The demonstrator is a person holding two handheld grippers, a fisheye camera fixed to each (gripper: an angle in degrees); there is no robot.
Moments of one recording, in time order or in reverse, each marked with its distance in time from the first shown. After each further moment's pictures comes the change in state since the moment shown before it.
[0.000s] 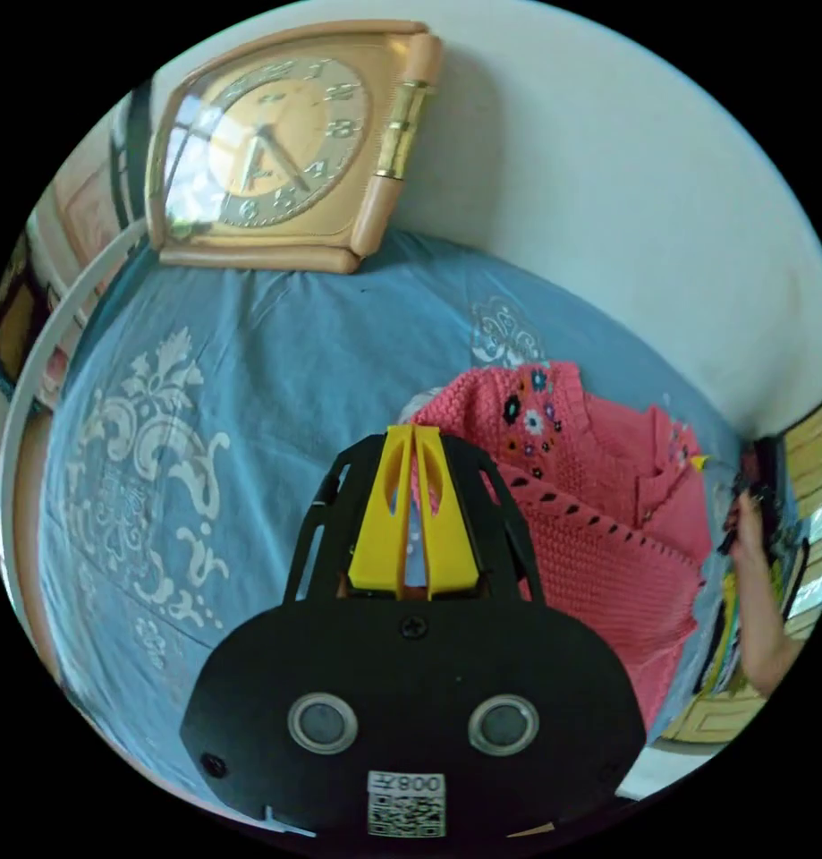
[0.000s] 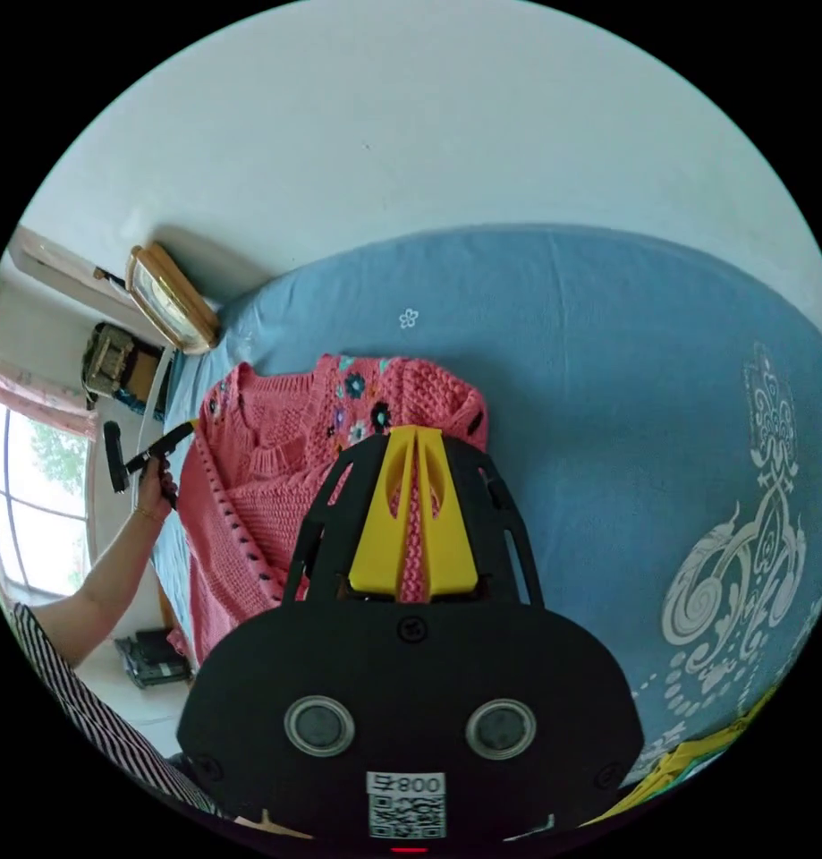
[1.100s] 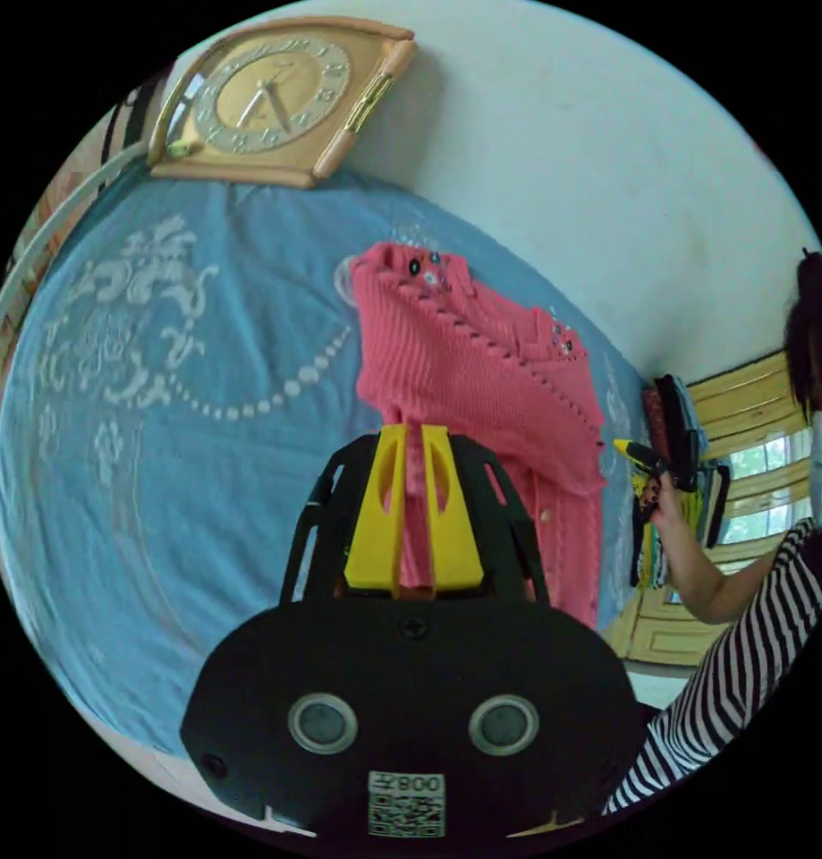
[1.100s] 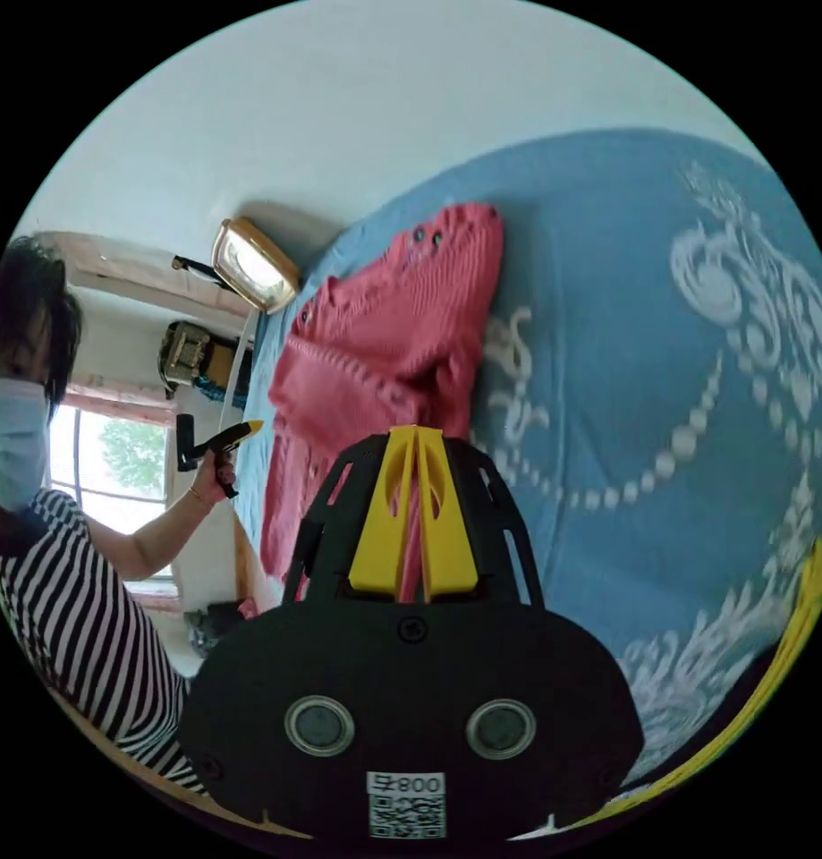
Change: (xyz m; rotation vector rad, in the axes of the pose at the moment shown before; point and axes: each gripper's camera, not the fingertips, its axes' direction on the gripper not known) left arm -0.105 0.182 -0.048 -0.158 0.305 0.022; right arm 0.056 0.260 0.009 -0.051 -0.270 0.062
